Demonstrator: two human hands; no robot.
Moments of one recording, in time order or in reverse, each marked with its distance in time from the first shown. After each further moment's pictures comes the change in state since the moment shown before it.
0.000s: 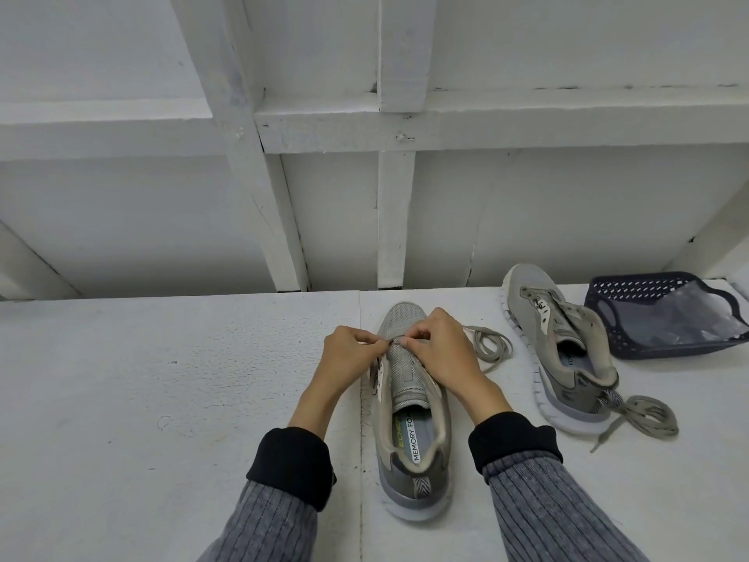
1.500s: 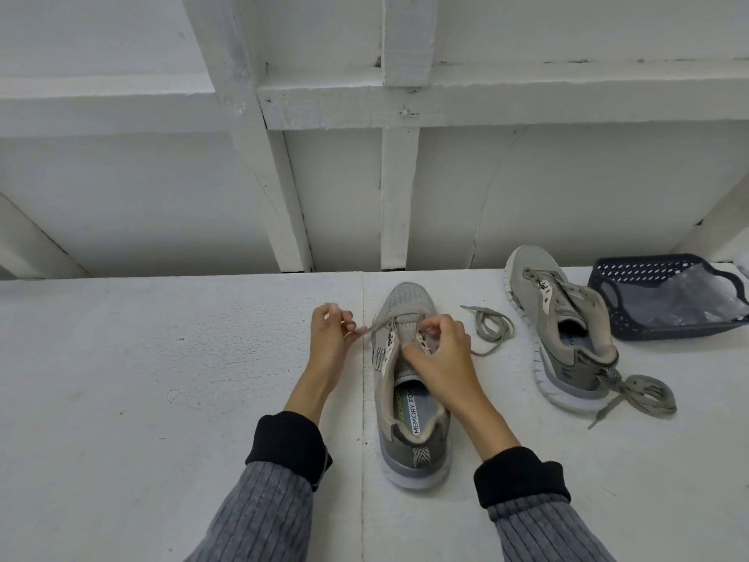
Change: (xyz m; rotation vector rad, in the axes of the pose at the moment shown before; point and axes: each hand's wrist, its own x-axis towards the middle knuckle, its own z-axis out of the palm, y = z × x) left_hand 0.011 -0.037 0.003 -0.765 0.186 -0.025; right_hand -0.057 -0.006 0.012 0.325 0.081 0.137
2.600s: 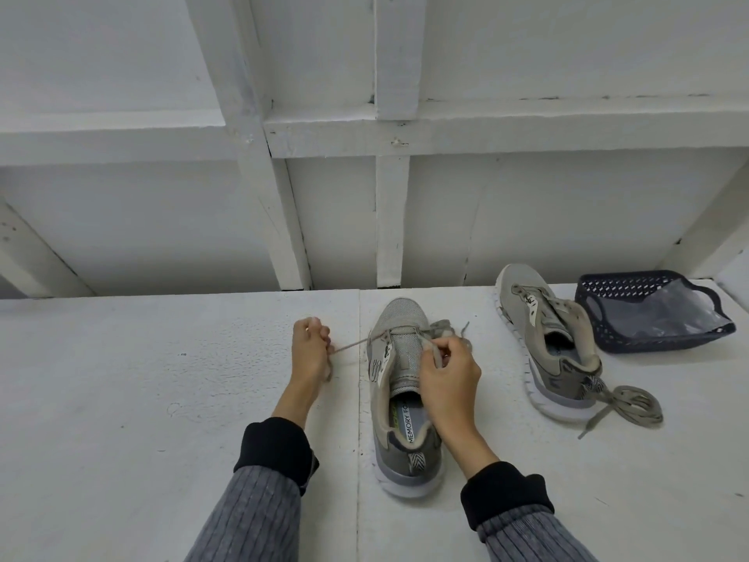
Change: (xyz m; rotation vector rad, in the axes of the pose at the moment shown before) left_hand 0.002 0.009 -0.020 0.697 0.183 0.284; right_hand -0.018 -0.009 0.002 0.121 0.403 -0.076
